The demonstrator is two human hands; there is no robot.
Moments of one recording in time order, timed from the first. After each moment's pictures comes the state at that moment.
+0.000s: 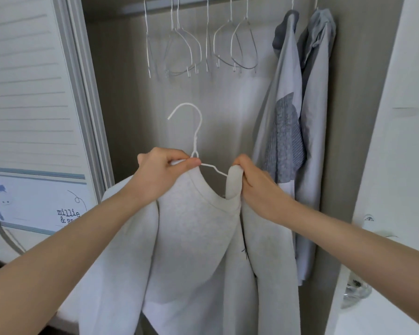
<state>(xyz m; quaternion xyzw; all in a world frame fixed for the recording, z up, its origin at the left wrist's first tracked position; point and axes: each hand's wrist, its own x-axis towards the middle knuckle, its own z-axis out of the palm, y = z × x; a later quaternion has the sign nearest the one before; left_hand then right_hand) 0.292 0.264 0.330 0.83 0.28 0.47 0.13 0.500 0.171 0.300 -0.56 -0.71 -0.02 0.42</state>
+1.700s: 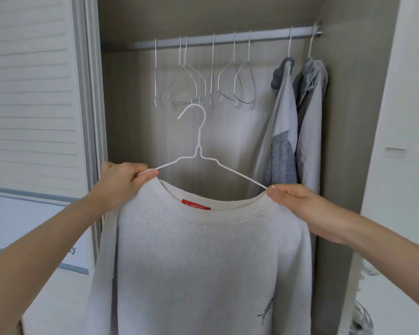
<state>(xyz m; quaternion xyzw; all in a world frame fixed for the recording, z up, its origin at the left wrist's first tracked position) 0.231 0.342 0.351 0.83 0.37 0.40 -0.07 0.548 0.127 0.350 -0.52 -0.66 0.28 0.46</state>
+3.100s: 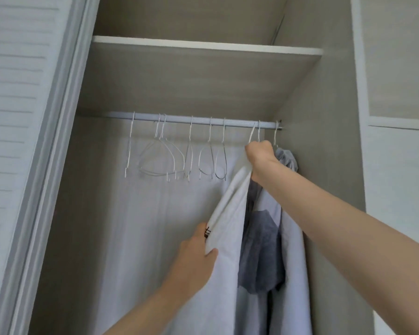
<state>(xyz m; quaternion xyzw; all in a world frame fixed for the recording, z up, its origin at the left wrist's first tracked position) 0.401 0.320 0.379 0.82 0.21 0.47 0.26 0.499 0.240 0.572 -0.58 -0.39 0.01 0.72</state>
